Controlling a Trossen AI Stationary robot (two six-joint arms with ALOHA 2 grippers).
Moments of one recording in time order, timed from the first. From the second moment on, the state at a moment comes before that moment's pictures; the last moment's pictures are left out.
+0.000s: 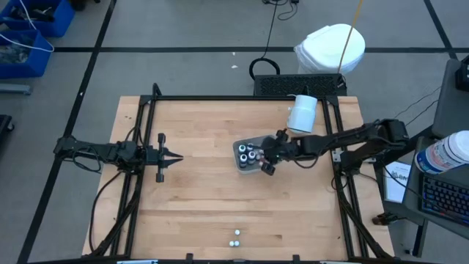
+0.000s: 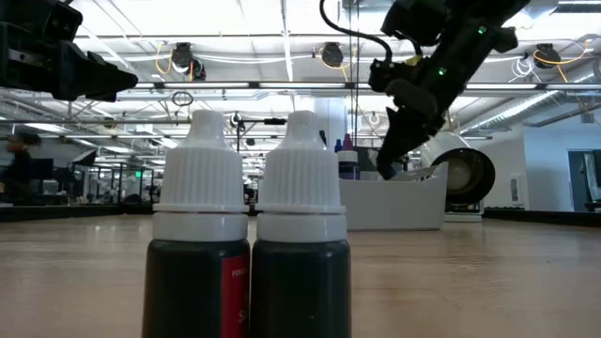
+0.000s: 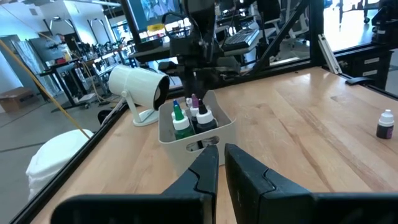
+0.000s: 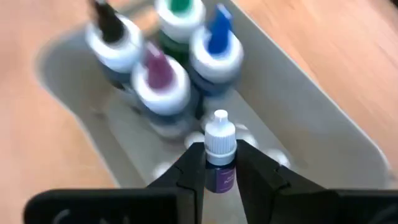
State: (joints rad) left arm -0.17 0.12 0.08 -0.03 -0.19 0.21; right arm 0.01 1.45 0.82 -0.30 0.30 0.35
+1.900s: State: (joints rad) left arm -0.18 0.50 0.08 0.14 -0.08 0.05; right arm 0.38 1.14 0.45 -0.28 0.96 0.73
